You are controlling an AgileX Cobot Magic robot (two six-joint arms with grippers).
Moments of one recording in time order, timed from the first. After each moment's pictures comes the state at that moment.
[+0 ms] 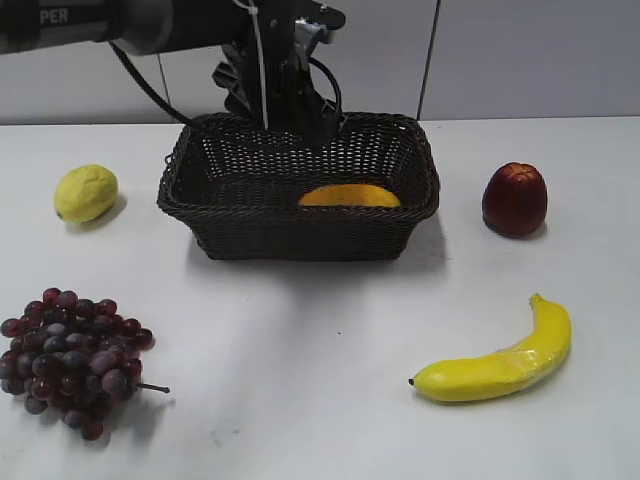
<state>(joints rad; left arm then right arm) -0.65 2.23 -1.93 0.23 0.84 -0.12 0.04 0.01 0.01 -0.10 0.25 -0.07</state>
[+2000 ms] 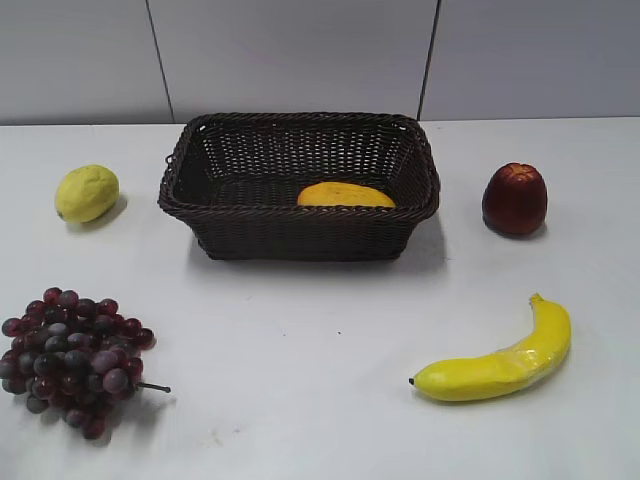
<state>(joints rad) -0.07 0.88 -0.80 0.14 1.16 -0.05 0.04 0.01 0.01 -0.10 0.25 -0.07</state>
